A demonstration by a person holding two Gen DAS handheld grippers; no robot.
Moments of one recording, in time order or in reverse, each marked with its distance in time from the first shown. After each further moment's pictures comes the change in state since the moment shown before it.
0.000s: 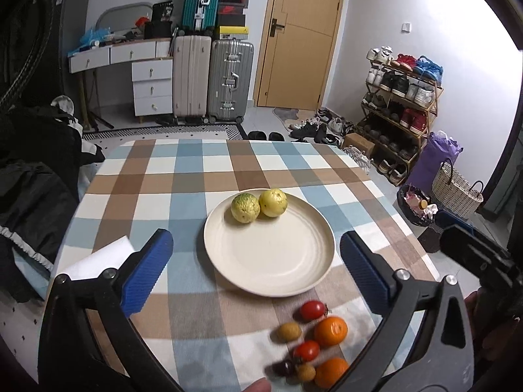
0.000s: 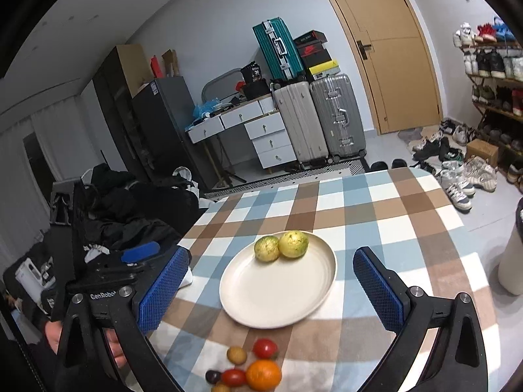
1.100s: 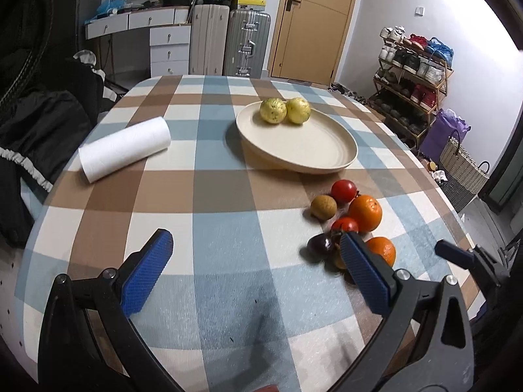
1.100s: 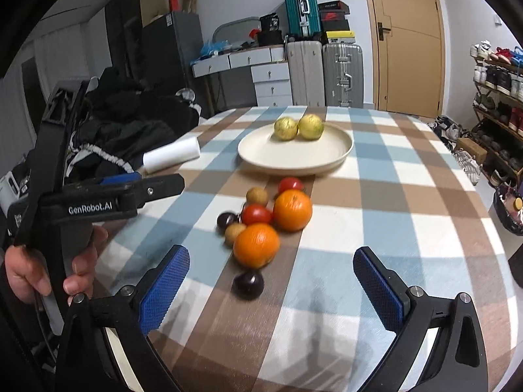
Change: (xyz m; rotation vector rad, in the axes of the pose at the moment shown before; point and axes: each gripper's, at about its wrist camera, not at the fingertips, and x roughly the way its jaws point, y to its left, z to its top) left arm -0.025 0.031 -0.136 -0.062 0.130 0.034; right arm -0.033 0.058 -0.166 -0.185 0.213 -0.100
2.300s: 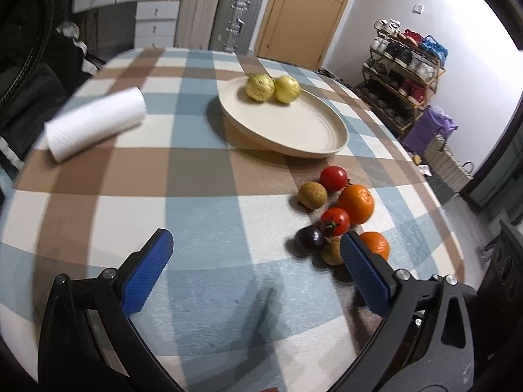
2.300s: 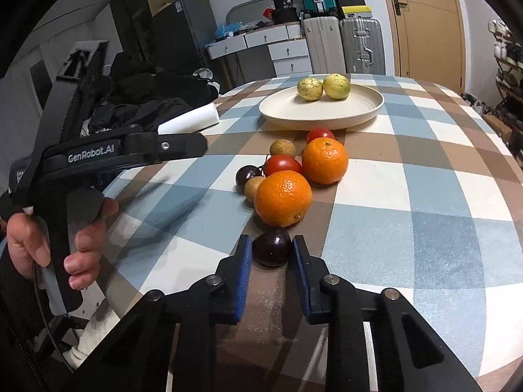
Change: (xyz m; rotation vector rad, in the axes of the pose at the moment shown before) left arm 0.035 0.004 0.003 -0.052 0.108 -0.132; right arm 0.032 0.006 -0.027 0.021 0.083 0.122
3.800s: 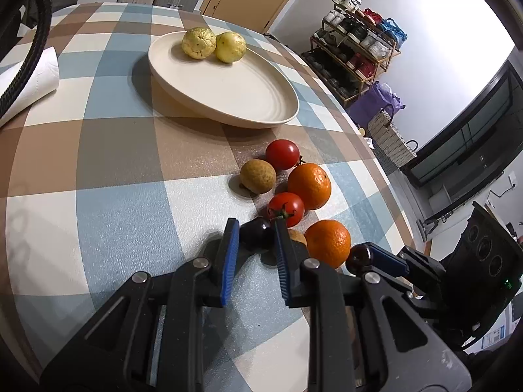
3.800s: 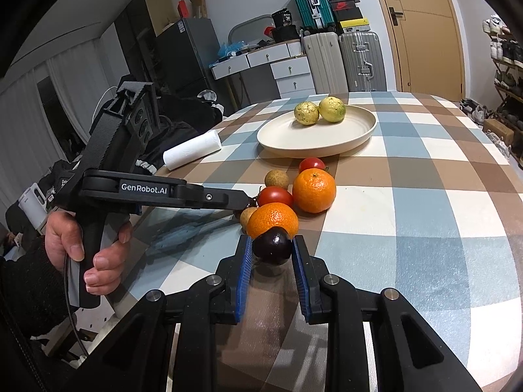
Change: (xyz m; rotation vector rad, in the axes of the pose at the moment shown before) left arm 0.048 0.000 0.012 0.007 0.174 -0.295; right arm -0.014 -0.015 0.011 0.026 -0.090 0.034
